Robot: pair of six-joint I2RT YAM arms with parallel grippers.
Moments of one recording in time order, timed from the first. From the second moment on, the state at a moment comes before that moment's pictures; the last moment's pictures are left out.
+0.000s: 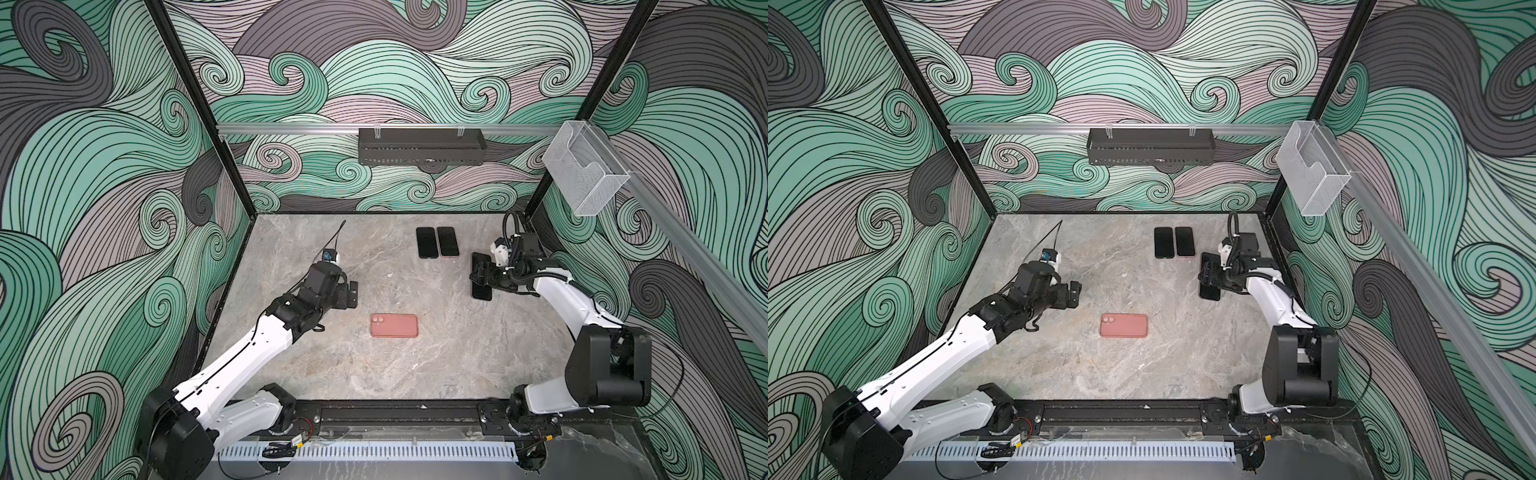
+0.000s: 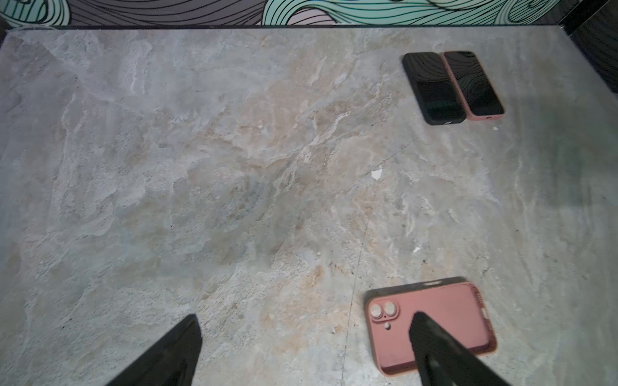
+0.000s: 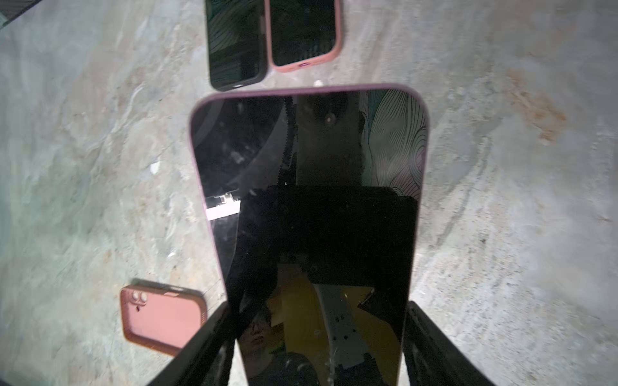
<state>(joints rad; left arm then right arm) -0.55 1.10 0.88 -0.51 -0.22 -0.34 0.02 1.45 1.06 -0.67 -0.33 0.13</state>
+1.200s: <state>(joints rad) -0.47 1.34 1.20 -0.57 0.73 -0.29 0.57 1.21 1.02 -0.57 -0.28 -0.06</state>
